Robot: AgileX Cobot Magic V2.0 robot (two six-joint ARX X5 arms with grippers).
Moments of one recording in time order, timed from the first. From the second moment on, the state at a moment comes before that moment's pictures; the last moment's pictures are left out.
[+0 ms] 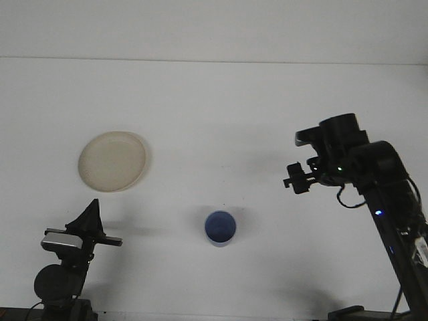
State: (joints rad) left arm -0.06 0.01 0.03 0.21 0.03 0.04; right arm 0.24 1.42 1.62 -1.33 -0.10 0.00
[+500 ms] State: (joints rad) left arm -0.06 0.01 0.03 0.21 0.03 0.04; right arm 0.11 0.84 1.00 -0.78 -0.02 0.02
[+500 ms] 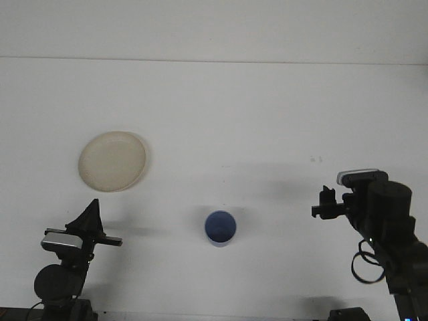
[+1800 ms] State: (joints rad) left arm -0.06 0.01 0.05 0.19 0.03 0.01; right arm 0.11 0.43 0.53 -0.33 0.03 0.02
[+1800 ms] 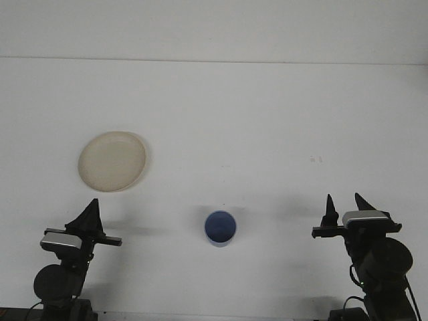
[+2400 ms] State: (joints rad) left arm -0.06 0.53 0.83 -0.55 0.12 -0.21; right arm 0.11 0.43 0.53 -0.33 0.03 0.02
